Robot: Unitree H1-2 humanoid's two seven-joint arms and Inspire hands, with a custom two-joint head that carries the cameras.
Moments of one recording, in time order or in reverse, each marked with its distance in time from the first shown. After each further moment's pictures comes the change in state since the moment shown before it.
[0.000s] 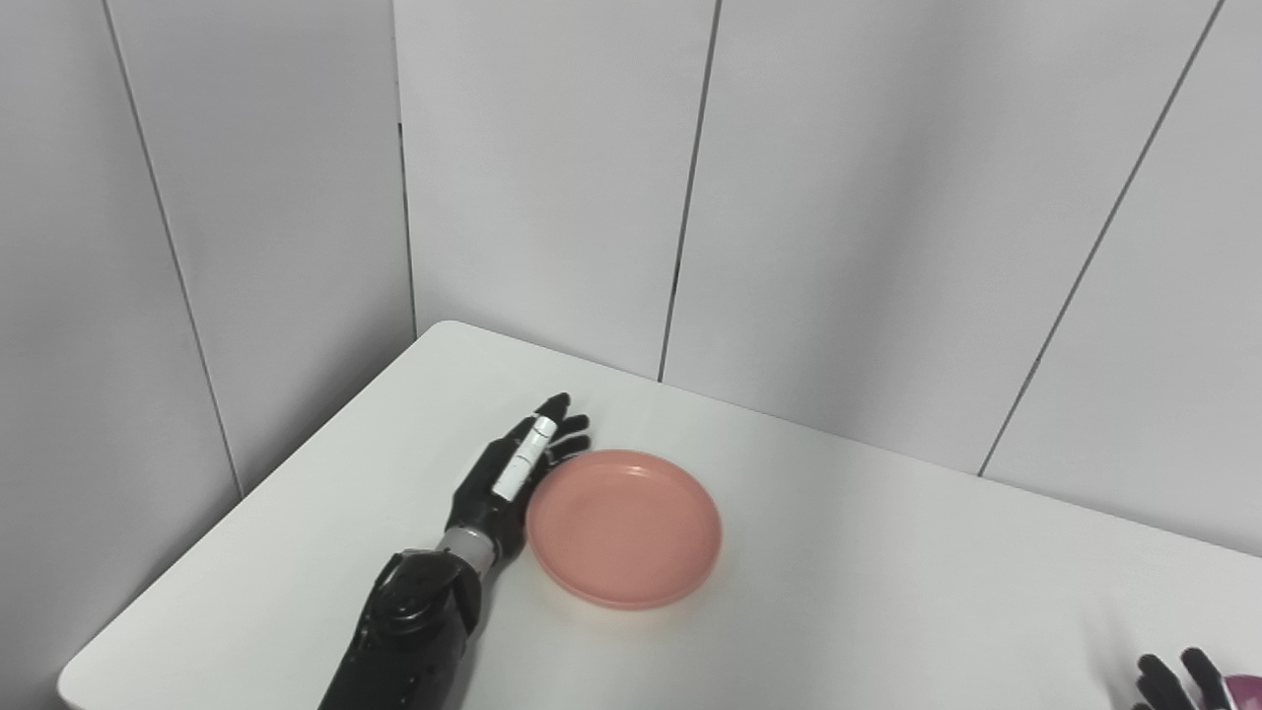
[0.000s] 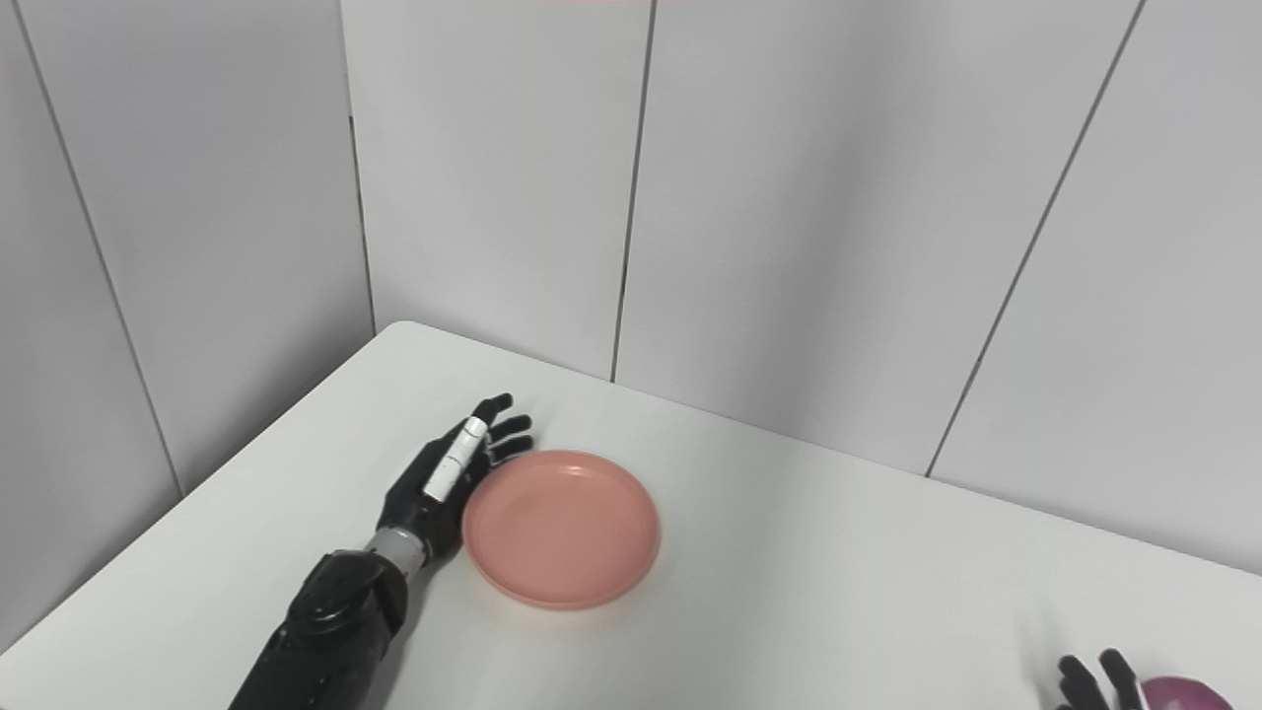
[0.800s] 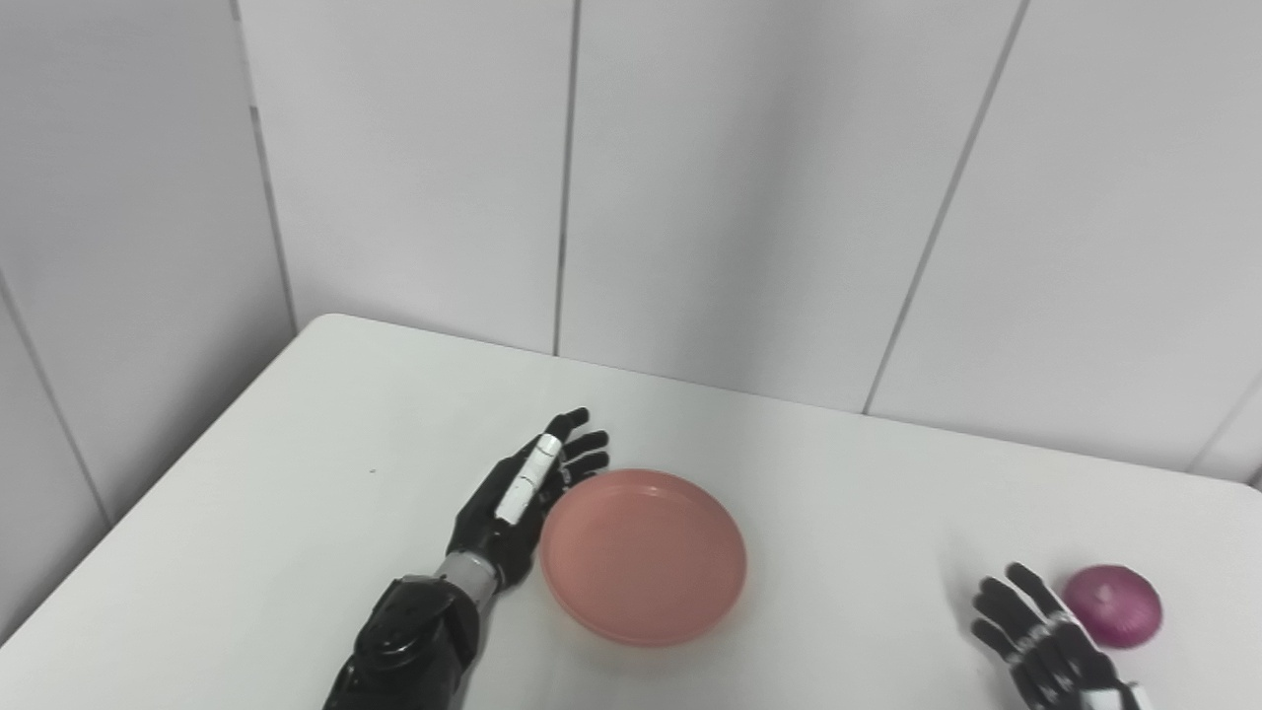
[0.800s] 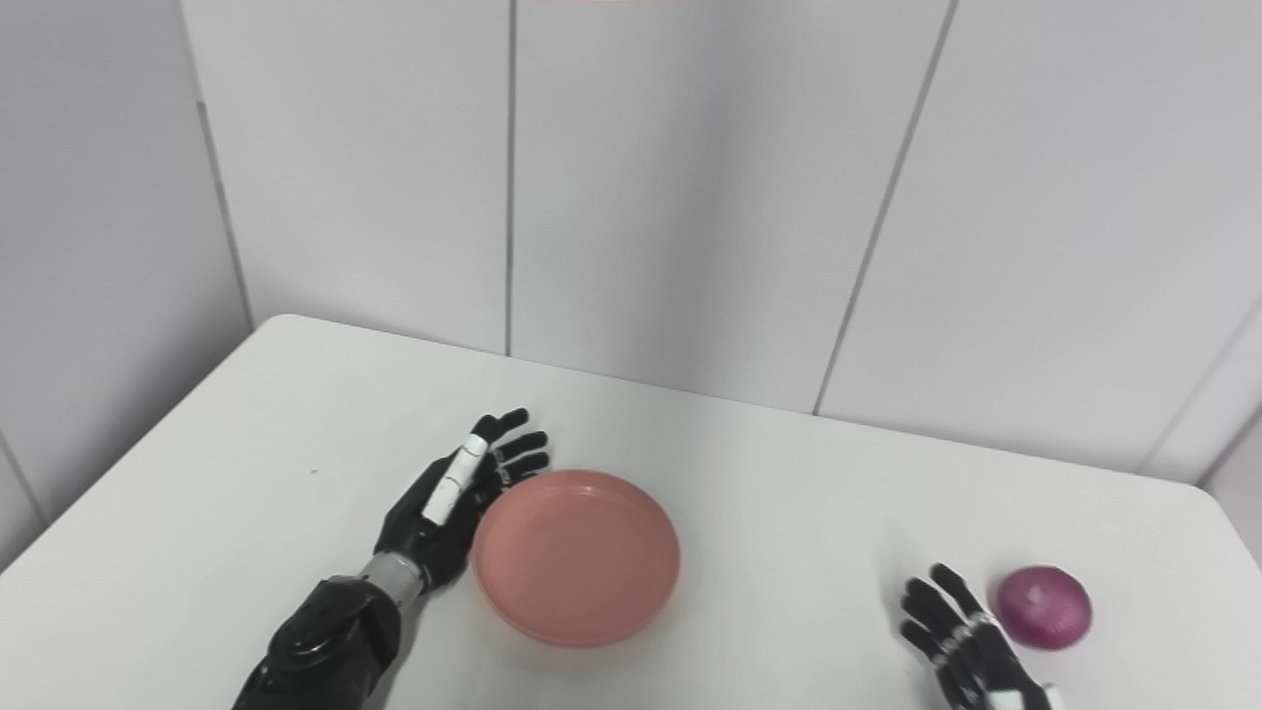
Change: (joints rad) left arm 0.056 -0.094 -0.091 -0.121 -0.002 0.103 -0.051; right arm 0.020 0.056 0.037 -0.053 -0.087 0.002 -0.037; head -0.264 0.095
